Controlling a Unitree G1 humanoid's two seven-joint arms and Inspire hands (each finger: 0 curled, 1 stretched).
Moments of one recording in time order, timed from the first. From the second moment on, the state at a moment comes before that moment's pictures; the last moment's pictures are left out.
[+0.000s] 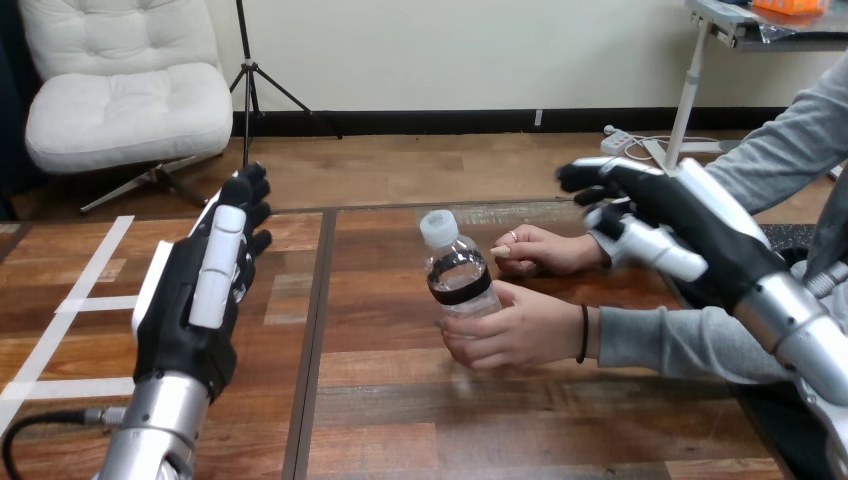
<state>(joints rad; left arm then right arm) 0.04 0.12 0.14 -0.12 -0.17 0.03 -0.17 -0.42 -0.56 0.09 0.70 -0.07 -0.64 0.27</state>
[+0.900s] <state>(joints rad) 0.09 0.09 0.13 -0.13 -0.17 -0.07 -0.15 -0.12 -0.37 0.01 0.30 0.37 -0.32 0.39</state>
